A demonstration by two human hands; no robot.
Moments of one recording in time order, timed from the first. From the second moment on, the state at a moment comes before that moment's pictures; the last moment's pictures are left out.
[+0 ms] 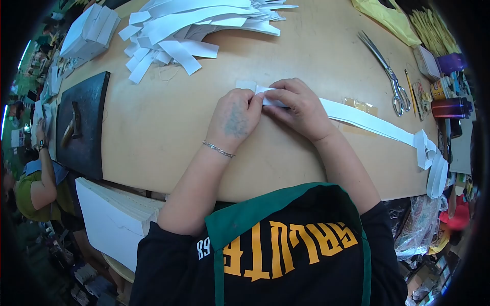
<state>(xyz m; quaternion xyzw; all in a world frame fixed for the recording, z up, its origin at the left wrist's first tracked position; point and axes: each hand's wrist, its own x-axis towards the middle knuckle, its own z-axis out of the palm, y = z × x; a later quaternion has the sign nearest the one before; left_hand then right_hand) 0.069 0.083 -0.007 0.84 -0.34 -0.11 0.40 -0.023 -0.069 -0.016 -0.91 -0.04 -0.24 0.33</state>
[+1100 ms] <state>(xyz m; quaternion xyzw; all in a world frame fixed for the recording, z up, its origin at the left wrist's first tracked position) 0.073 0.097 -0.017 0.80 -0.45 0.07 0.38 -0.015 -0.073 -0.012 -0.96 -0.07 -0.18 0.18</state>
